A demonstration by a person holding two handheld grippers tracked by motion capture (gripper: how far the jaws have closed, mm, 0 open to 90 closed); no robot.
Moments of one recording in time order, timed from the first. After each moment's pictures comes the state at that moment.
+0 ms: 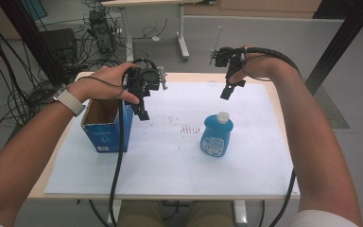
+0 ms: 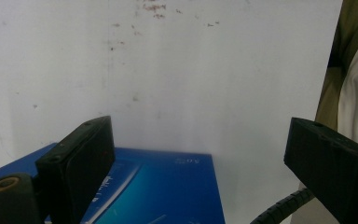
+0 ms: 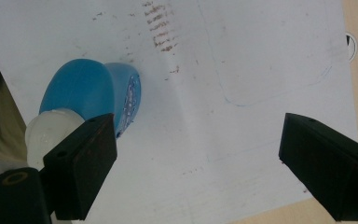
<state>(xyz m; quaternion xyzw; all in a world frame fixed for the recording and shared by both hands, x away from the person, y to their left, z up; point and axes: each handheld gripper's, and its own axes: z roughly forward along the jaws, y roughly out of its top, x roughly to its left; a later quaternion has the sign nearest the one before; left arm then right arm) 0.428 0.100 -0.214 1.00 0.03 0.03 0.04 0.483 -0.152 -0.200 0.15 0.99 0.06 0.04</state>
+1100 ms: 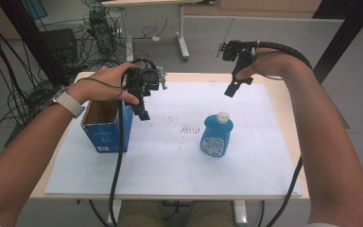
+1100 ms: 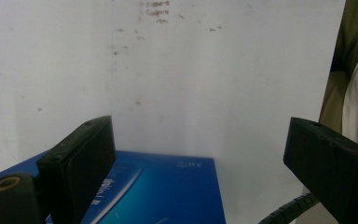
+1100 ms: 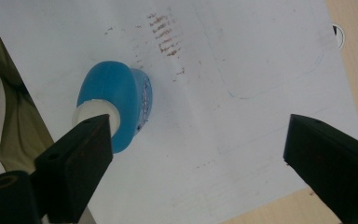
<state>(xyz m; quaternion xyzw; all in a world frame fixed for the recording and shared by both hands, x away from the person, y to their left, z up) 0.426 0.100 -0.214 1.00 0.03 0.03 0.04 0.462 -0.168 -0.173 0.20 0.97 0.09 0.05</state>
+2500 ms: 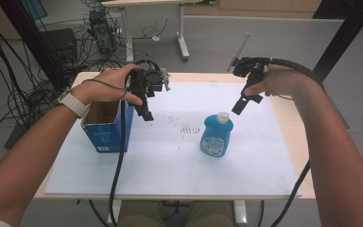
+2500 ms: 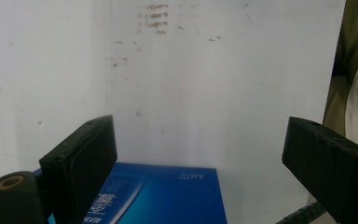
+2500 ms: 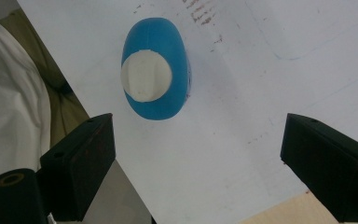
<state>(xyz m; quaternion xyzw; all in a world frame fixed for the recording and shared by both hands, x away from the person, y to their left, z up) 0.428 0.095 -0.219 1.00 0.02 0.03 0.05 0.423 -0.190 -0.194 0.27 0.96 0.10 0.00</state>
